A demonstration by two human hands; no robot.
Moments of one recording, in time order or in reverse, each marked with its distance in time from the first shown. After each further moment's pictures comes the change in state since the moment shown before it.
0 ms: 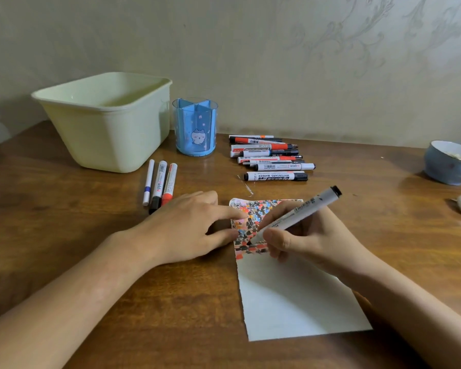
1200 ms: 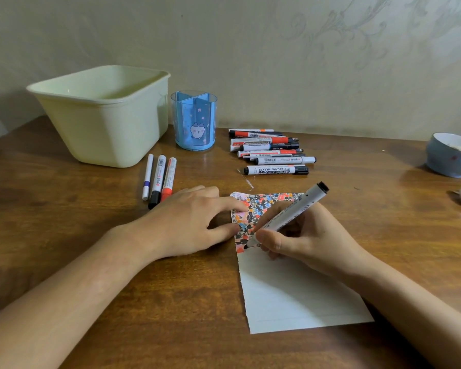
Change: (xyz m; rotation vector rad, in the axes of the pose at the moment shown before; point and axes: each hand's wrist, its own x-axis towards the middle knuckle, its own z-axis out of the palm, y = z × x) left_hand 0.003 -0.001 0.003 -0.012 0.003 0.002; right_hand -0.003 -0.004 0.008 -0.189 -0.003 -0.001
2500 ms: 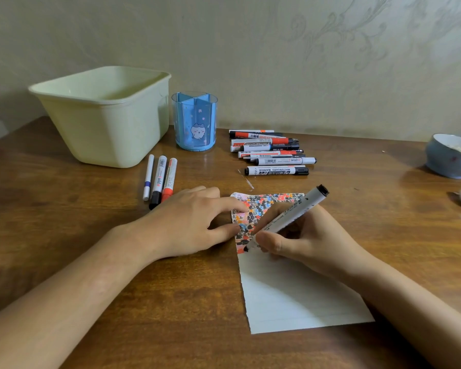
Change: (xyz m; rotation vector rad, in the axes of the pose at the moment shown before) left_hand 0.000 -0.001 0.000 -0.007 0.004 0.012; right_hand 0.001 0.001 0.000 -0.043 -0.024 -0.028
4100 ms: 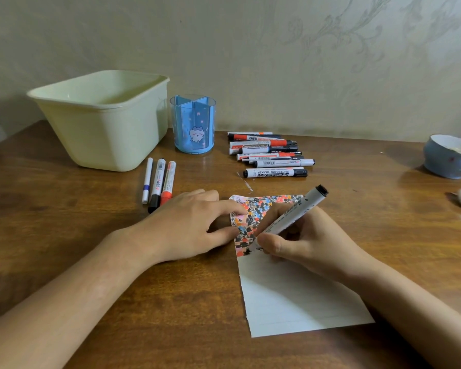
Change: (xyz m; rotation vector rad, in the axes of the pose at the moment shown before) left_hand 0.001 0.000 0.000 -0.004 -0.004 0.000; right_hand 0.000 0.001 0.000 0.013 0.001 0.013
